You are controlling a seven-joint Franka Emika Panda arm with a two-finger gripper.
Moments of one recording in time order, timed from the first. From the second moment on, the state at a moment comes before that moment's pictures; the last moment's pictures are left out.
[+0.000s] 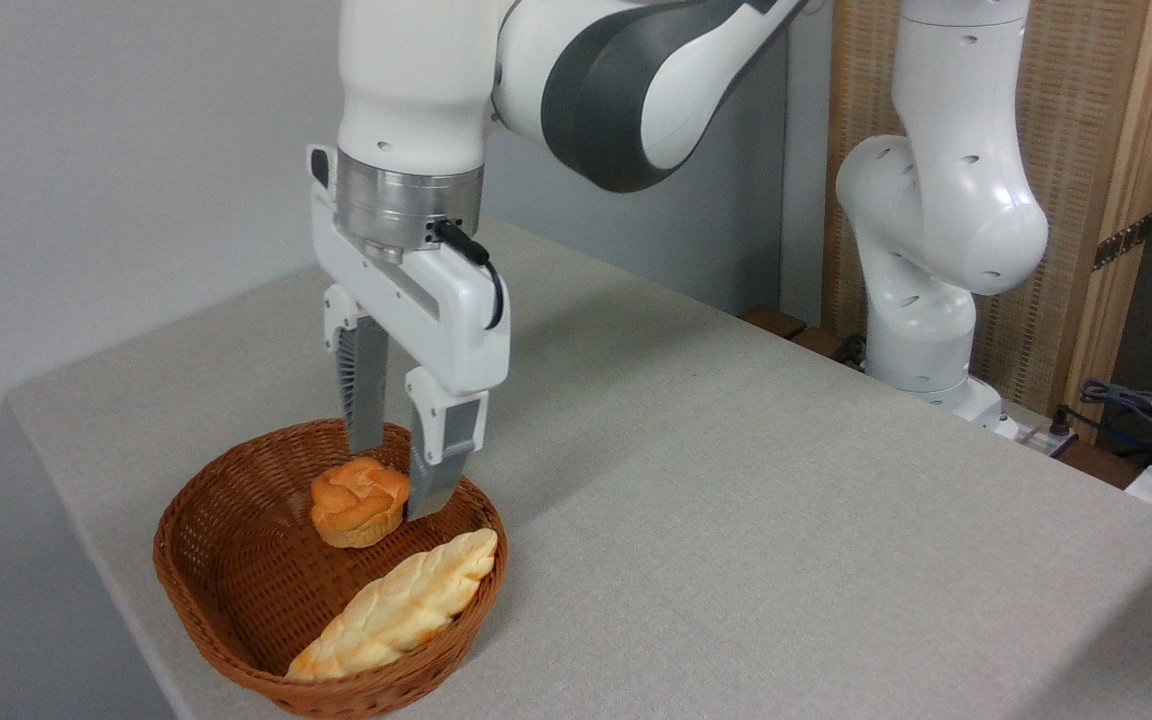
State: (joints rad) arm -0.34 -0.04 0.32 -1.93 -0.16 2.11 0.86
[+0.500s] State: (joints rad) arm -0.33 -0.09 0.32 -1.92 -0.02 1.93 0.81
